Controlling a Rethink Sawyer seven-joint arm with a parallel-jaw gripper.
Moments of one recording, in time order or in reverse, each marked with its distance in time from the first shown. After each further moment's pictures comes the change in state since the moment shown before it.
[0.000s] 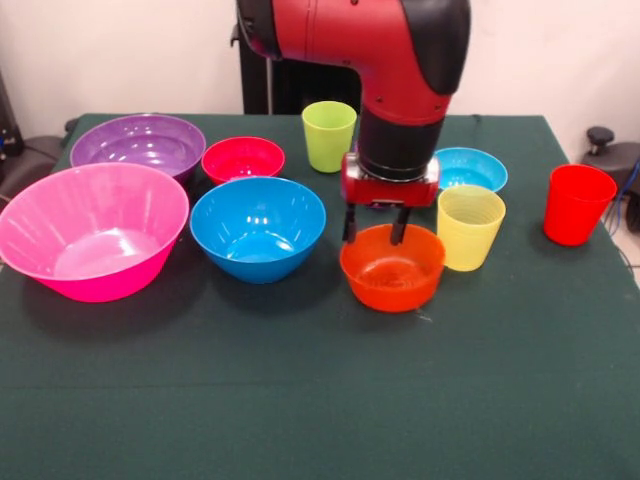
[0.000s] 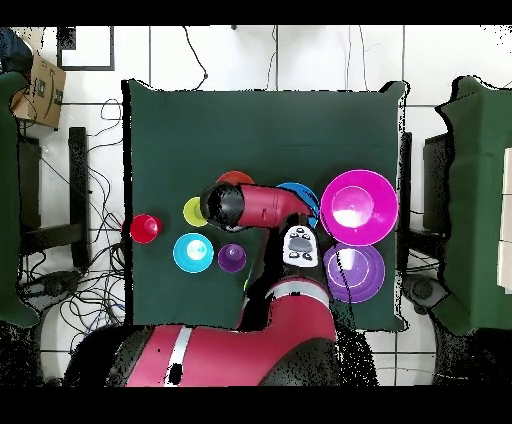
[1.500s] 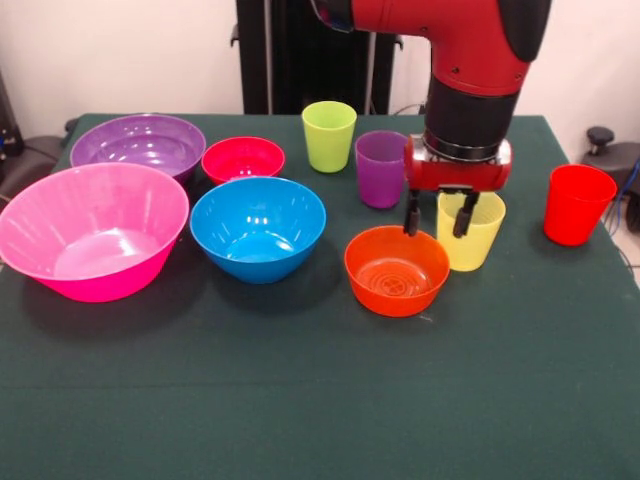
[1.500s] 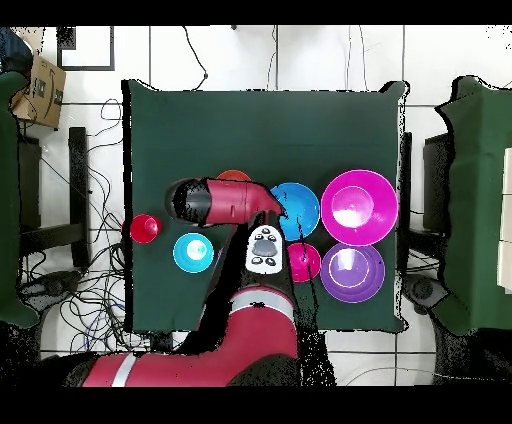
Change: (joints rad) arm 0.102 -0.047 -0.008 -0.001 0.070 0.000 0.045
